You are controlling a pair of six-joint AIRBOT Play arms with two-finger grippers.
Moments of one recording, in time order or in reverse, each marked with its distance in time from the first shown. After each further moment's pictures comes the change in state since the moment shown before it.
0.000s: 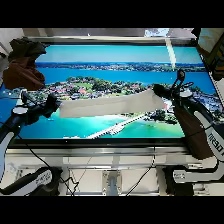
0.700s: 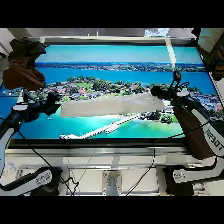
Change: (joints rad) left arm -0.001 -0.045 0.078 -0.066 -0.048 0.004; right arm 0.000 -0.017 0.042 -0.076 0.043 -0.001
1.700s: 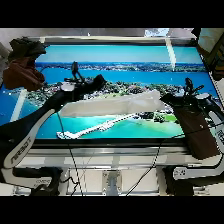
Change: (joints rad) left arm -0.650 -0.330 0.458 -0.279 0.204 0.233; right arm -0.270 -0.021 -0.012 -0.194 0.378 0.060
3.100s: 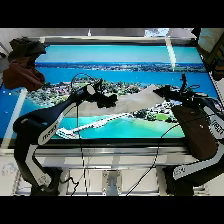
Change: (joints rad) left arm -0.072 -0.304 0.256 0.649 -0.416 -0.539; right arm -0.002 -0.168 0.137 0.500 0.351 -0.196
